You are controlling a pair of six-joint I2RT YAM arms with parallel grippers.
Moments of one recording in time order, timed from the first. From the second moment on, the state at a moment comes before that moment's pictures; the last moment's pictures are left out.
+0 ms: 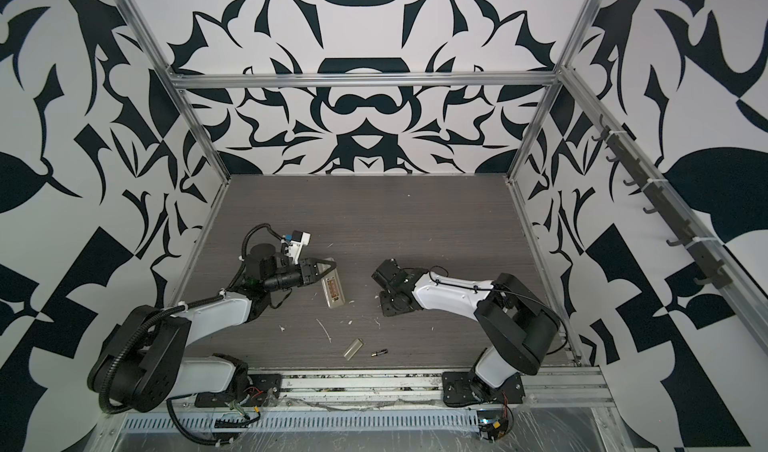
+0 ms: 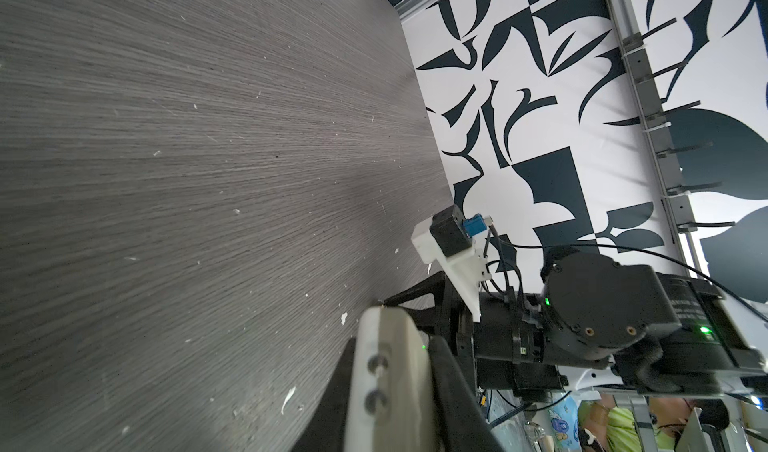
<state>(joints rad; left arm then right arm) -0.35 1.34 0.40 0.58 0.80 -0.81 0.84 1.57 0.80 -0.51 0.05 0.62</state>
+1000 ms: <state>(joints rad) -0.35 1.34 0.41 0.54 0.78 -0.78 0.85 1.65 1.00 -0.81 -0.09 0.42</state>
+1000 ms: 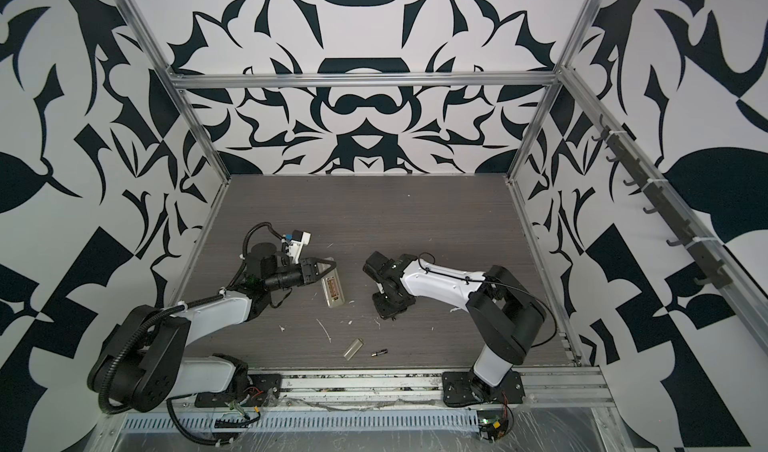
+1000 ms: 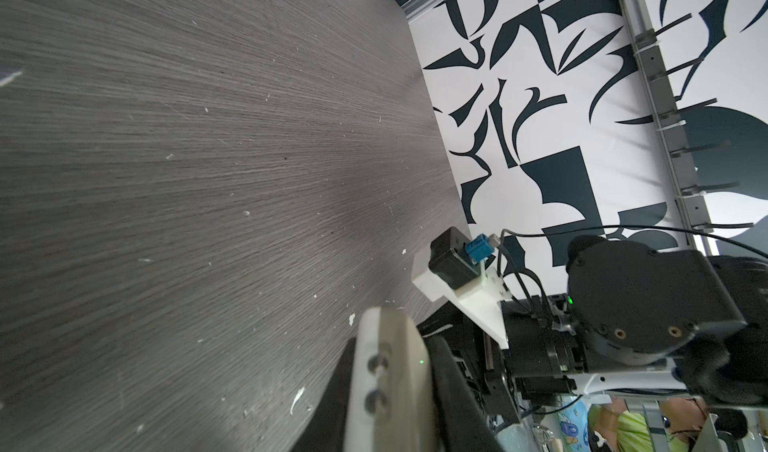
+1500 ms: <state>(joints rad) -0.35 1.33 0.41 0.52 0.78 -0.77 0.85 1.73 1.01 -0.85 -0.07 0.39</state>
